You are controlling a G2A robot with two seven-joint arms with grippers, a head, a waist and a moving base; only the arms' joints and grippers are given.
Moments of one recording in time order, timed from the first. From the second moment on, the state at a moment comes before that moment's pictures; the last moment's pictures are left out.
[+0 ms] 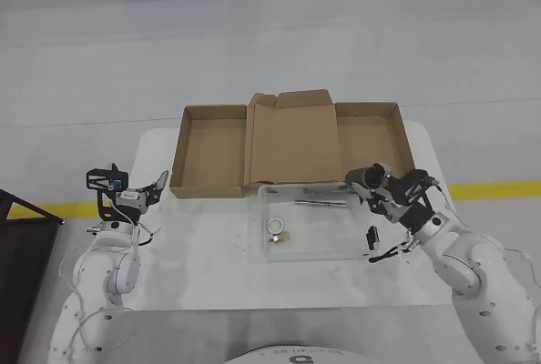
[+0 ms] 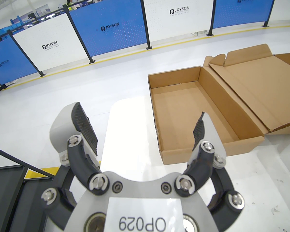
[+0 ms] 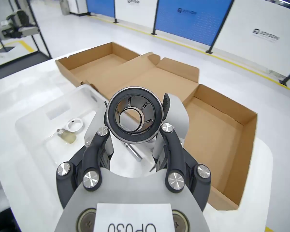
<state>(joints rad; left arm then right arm) 1.73 -1.15 -1.60 -1.80 1.33 0.00 0.00 -1.79 -1.08 1.63 -1.96 -1.14 -0.48 0.10</state>
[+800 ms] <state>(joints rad) 1.73 -1.15 -1.60 -1.80 1.33 0.00 0.00 -1.53 -1.12 1.48 -1.69 -1.22 -0.02 0.34</state>
